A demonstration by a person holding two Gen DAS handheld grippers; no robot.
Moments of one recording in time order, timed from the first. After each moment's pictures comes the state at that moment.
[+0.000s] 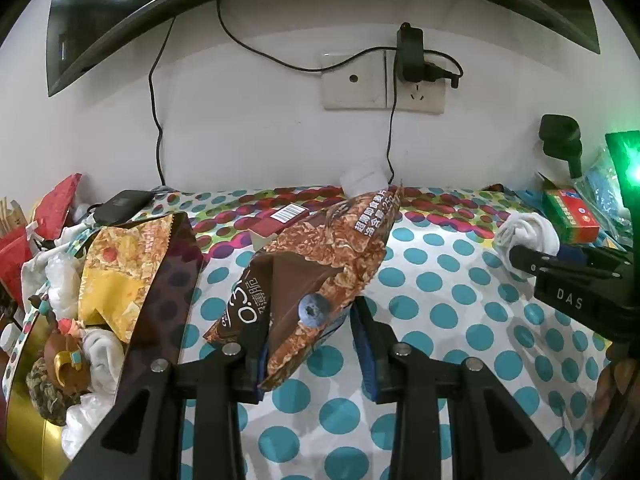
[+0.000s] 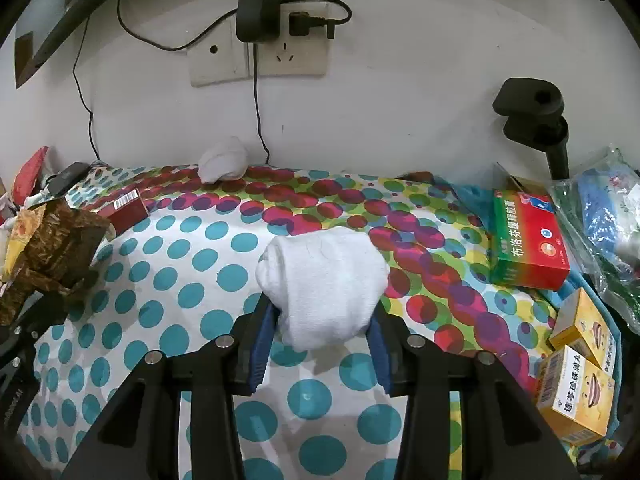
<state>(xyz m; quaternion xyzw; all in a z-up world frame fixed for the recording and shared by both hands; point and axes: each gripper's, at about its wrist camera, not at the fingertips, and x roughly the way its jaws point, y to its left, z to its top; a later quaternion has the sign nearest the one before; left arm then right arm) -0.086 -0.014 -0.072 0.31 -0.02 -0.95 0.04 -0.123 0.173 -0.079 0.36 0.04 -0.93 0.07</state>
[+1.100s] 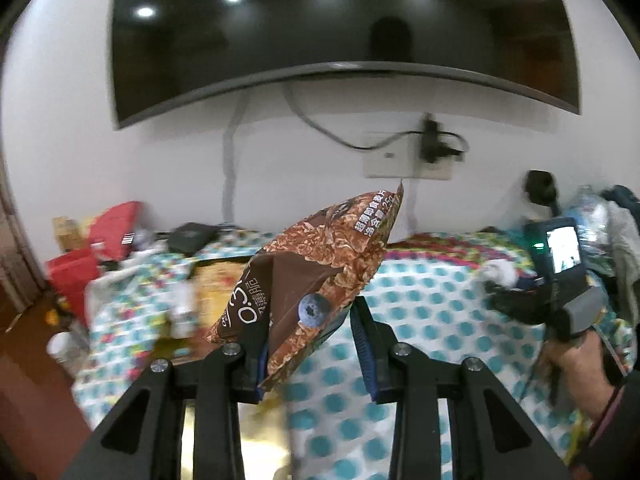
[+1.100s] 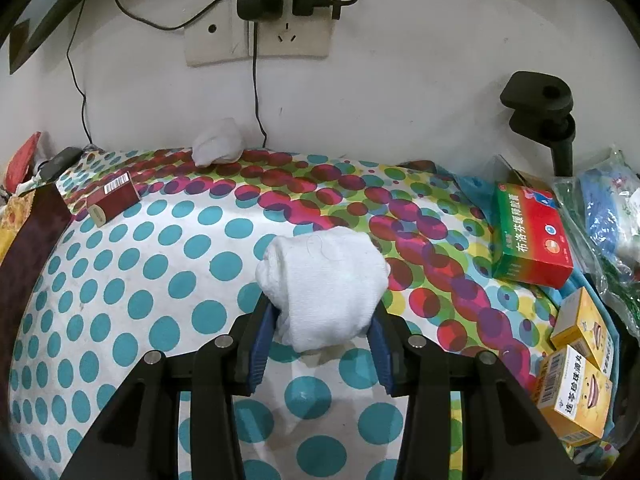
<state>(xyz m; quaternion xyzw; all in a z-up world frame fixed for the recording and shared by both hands) 0.030 -0.072 0.030 0.27 -0.02 -0.96 0.08 -0.132 0.171 -0.086 0.38 0.05 -0.92 0.06</state>
